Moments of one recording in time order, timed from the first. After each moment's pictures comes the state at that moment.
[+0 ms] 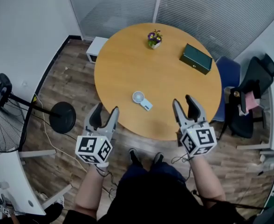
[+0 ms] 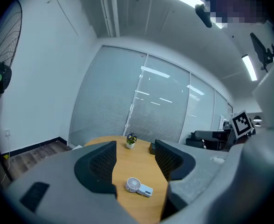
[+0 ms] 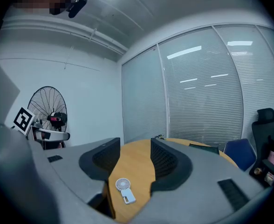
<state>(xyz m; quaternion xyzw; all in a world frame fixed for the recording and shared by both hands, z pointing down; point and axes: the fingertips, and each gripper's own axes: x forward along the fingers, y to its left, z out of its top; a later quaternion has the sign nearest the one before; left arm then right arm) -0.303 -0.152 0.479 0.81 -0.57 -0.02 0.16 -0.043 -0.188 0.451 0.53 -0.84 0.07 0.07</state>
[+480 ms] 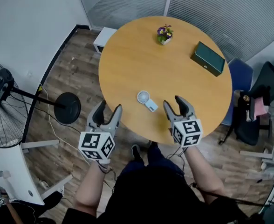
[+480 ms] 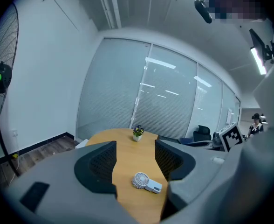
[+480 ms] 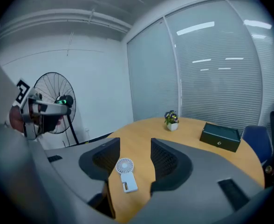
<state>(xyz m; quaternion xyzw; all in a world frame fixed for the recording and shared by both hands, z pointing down) -0.297 -0.195 0.519 0.78 -0.59 0.03 0.19 -0.072 -0.251 0.572 0.46 -0.86 0.13 0.17</state>
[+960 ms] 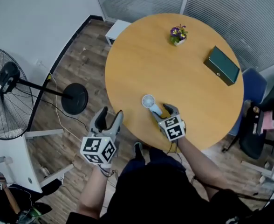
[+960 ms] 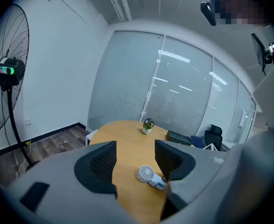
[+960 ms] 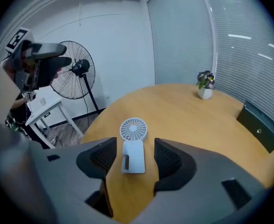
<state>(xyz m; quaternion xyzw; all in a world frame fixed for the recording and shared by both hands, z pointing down) -0.300 -0.208 0.556 0.73 -0.64 0.05 0.24 -0.125 -0.265 0.739 0.29 -0.87 0.17 0.35</state>
